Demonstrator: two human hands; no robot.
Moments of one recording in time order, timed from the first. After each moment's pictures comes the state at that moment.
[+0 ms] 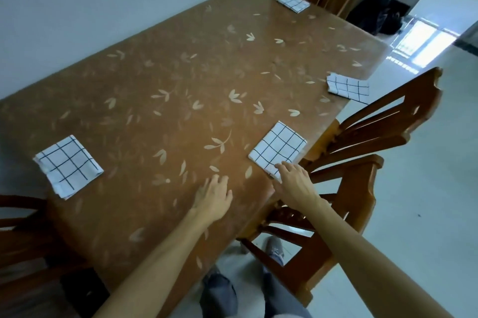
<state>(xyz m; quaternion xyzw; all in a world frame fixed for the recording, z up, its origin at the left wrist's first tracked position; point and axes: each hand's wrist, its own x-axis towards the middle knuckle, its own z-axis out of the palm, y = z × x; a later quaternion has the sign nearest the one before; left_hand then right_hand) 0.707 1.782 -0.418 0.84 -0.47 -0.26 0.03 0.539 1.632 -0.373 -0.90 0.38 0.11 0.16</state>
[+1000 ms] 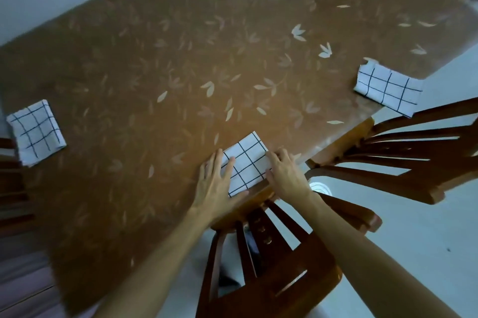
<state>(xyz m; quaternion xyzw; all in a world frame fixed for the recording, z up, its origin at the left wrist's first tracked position) 0.639 1.642 -0.474 0.89 -0.41 -0.19 0.00 0.538 1.460 -0.451 -0.93 0.25 0.13 0.25</state>
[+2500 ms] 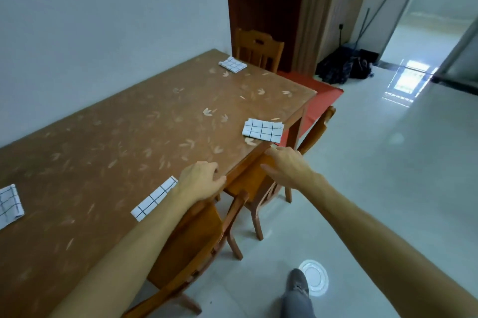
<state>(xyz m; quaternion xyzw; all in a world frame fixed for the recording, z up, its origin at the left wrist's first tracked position) 0.463 1.525 -0.258 0.87 -0.49 -0.11 0.00 0.292 1.364 -0.251 -0.94 0.31 0.00 0.13</state>
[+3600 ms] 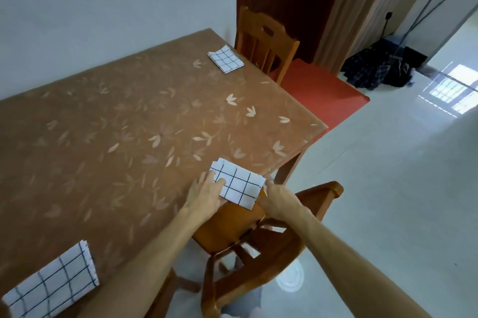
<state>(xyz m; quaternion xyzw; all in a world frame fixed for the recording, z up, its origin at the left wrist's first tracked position) 0.542 1.189 -0.393 0.88 -0.46 -0.15 -0.02 0.399 1.035 -0.377 -0.89 0.33 0.20 0.24</state>
